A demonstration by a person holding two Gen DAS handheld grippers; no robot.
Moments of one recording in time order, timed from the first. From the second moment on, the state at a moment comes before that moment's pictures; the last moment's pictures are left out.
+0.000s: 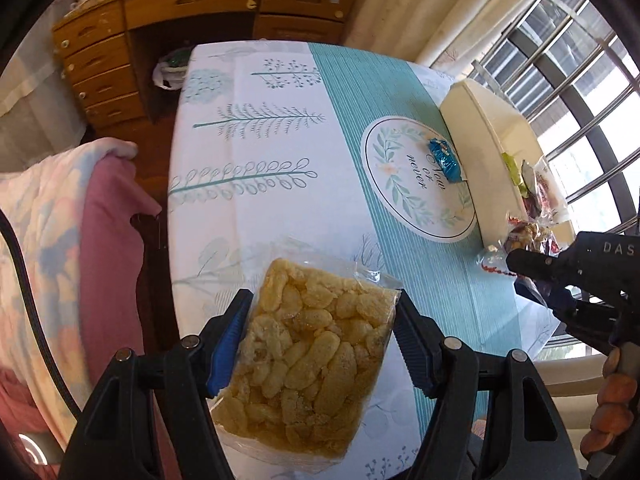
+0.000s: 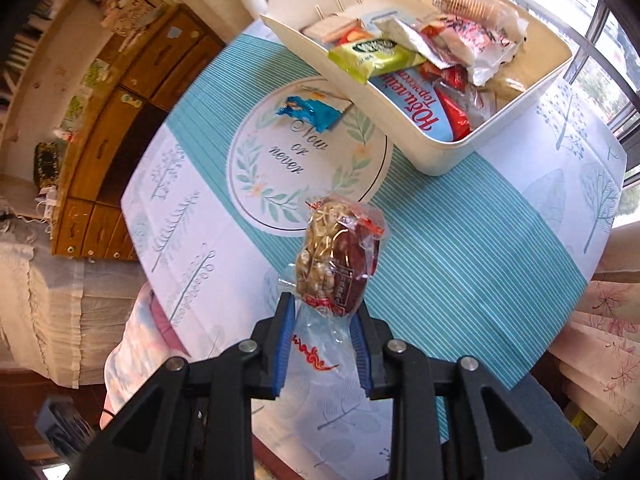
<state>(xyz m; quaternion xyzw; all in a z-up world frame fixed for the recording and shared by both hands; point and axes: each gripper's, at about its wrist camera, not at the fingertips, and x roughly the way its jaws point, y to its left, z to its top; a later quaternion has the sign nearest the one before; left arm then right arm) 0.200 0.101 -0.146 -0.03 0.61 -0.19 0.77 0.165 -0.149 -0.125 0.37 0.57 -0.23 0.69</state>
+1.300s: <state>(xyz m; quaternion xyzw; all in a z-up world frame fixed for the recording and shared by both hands) 0.175 -0.080 -0.012 -0.11 0.47 -0.21 0.85 0.179 -0.334 -0.057 0.34 0.50 -0.16 0.78</state>
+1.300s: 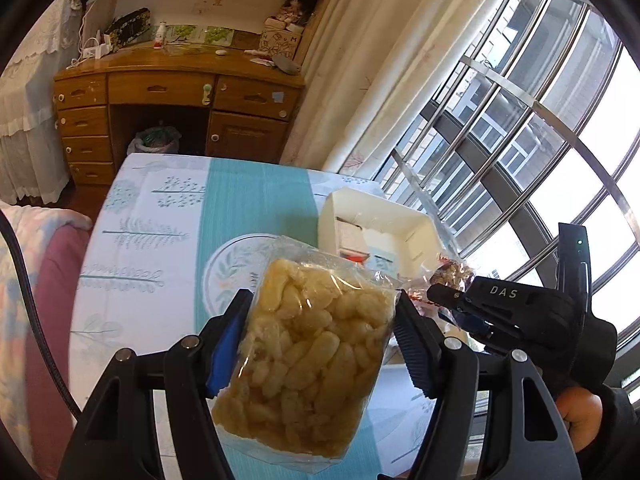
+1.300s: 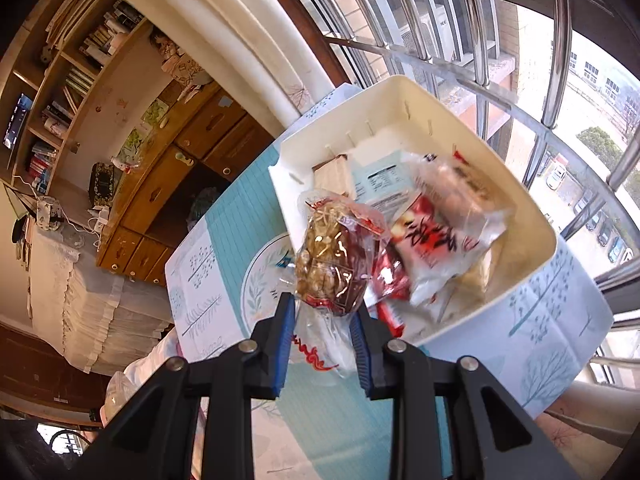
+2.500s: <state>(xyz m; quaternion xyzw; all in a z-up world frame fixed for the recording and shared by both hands) 0.233 -0.216 -0.051 -0.12 0.52 -0.19 0.83 0.225 -0.454 -0.106 0.35 0.56 -0.11 0.74</state>
